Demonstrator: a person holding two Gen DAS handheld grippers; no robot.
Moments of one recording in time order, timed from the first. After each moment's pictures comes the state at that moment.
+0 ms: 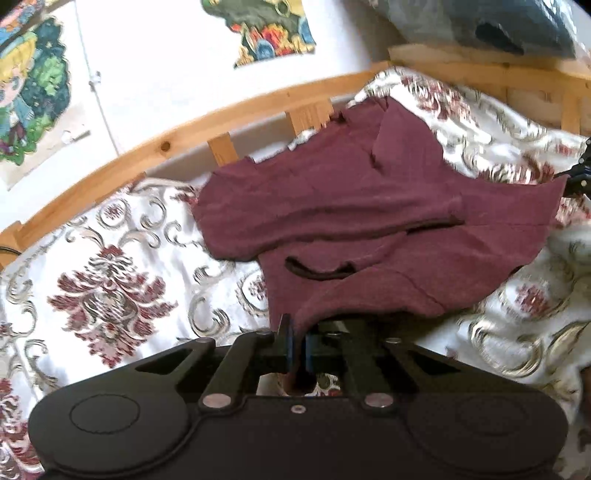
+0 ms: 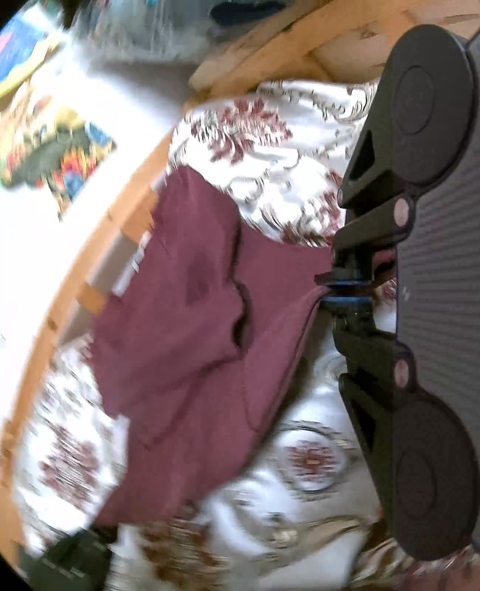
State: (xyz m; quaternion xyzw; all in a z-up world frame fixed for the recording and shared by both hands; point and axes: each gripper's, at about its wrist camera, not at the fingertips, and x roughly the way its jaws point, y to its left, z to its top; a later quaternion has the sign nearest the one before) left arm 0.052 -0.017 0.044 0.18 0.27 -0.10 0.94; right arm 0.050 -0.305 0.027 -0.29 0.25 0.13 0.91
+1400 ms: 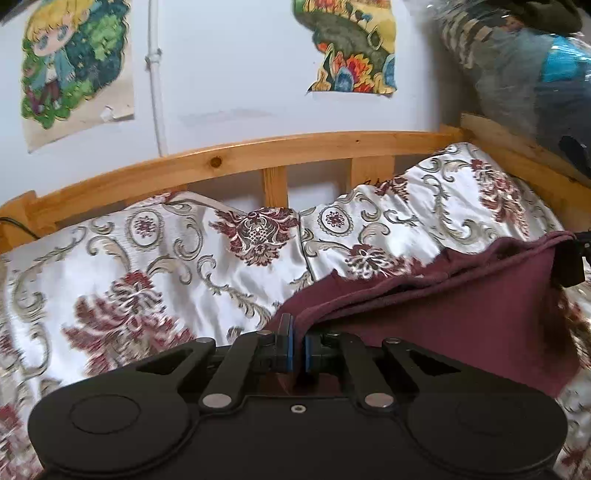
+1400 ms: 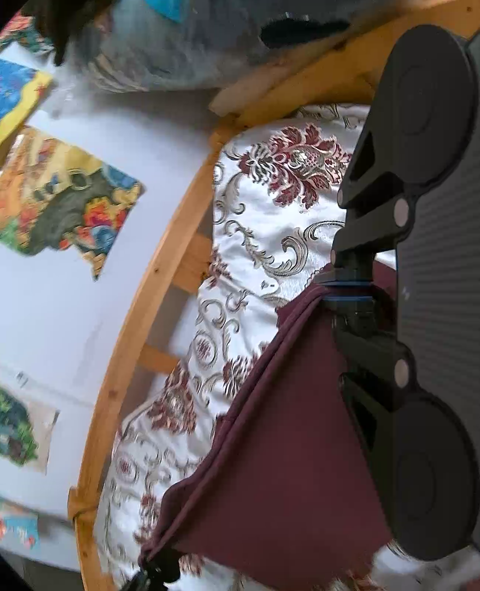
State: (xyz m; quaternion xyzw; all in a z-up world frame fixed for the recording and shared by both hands) left arm 0.147 0.022 0.123 0.05 0.28 -0.07 0.96; right arm 0.144 -0.297 0.106 -0.22 0.25 0.10 0.94
